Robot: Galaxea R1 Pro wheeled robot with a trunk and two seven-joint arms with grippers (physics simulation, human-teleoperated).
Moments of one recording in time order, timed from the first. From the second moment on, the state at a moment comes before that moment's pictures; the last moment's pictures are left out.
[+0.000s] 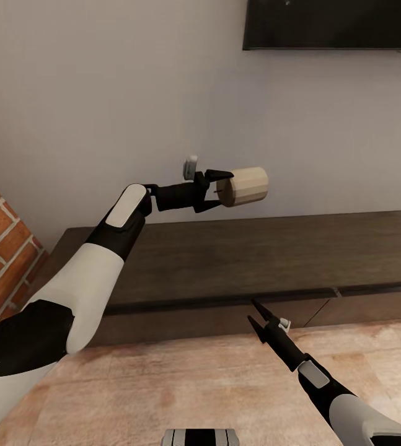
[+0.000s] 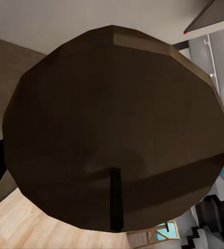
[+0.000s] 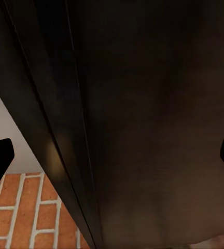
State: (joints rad) left arm -1.34 -0.13 -0.22 -0.78 1.42 0.99 -0.07; right arm -0.69 -0.09 -0.01 -0.22 -1.07 0.37 1.09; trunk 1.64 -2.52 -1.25
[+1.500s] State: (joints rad) left arm -1.34 -0.13 -0.26 -0.78 1.42 0.99 -0.06; right arm -0.68 -0.09 -0.01 -0.23 -1.08 0.38 1.09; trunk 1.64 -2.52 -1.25
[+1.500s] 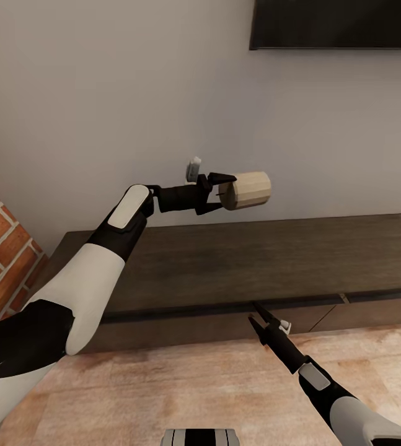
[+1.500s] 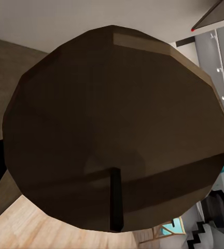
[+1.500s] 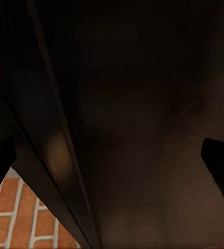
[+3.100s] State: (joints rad) left arm -1.34 -0.13 -0.26 -0.78 1.42 0.99 -0.06; right arm -0.68 -0.09 -0.01 -0.22 -1.08 0.38 1.09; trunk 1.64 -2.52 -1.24
